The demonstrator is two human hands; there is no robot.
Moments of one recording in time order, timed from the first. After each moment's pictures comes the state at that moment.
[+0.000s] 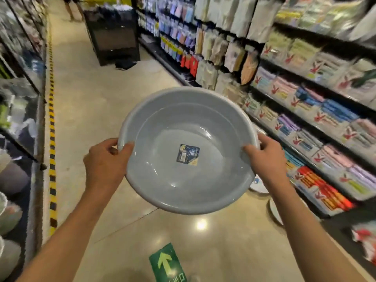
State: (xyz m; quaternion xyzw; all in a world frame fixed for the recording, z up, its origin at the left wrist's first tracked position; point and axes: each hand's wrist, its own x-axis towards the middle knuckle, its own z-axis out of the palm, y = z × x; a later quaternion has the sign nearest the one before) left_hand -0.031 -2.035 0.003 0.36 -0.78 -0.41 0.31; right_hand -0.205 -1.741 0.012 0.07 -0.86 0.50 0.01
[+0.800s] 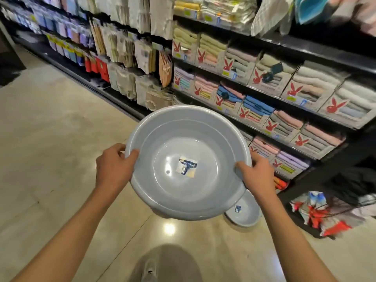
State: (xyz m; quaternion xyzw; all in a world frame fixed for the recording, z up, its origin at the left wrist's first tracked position) left_hand -0.454 -1.934 -0.044 0.20 -0.85 -0.47 0.16; right_hand -0.457 -1.593 -0.031 -0.15 -0.86 0.48 0.05
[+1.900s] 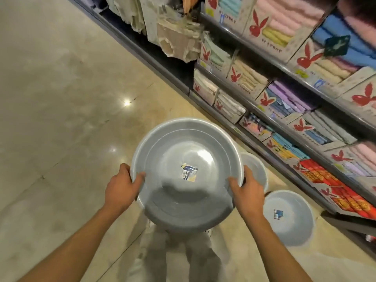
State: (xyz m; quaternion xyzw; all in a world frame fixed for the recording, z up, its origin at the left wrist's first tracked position) left_hand -0.784 -1.988 -0.389 0.28 -0.92 -0.27 -0.12; right_hand -0.823 -1.648 -0.389 -0.17 -0.91 0.36 -0.11
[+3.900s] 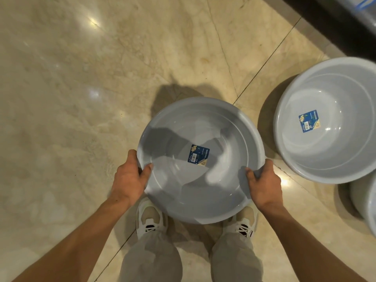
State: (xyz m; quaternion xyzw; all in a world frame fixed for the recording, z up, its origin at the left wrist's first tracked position) left_hand -0.777 -2.005 -0.909 0.24 -0.87 -0.32 -0.29; right_hand -0.782 -1.671 -0.909 -0.30 -0.87 0.26 -0.30
